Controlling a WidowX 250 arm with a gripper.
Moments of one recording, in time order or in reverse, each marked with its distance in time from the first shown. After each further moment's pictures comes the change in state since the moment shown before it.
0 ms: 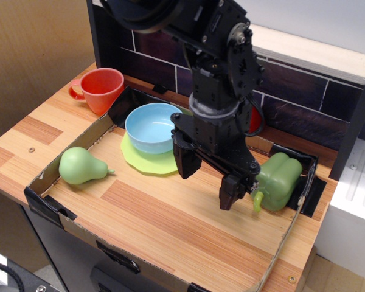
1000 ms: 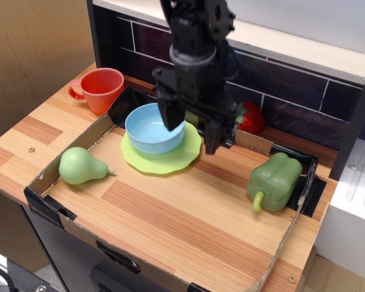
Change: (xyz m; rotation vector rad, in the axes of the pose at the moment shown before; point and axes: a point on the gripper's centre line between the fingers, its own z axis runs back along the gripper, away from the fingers) arm 0.033 0.060 0.017 0.040 -0.059 0.115
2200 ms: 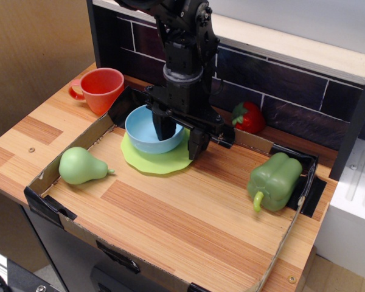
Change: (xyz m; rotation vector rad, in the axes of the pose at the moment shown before) arm 0.005 0.022 -0.048 0.013 0.075 0.065
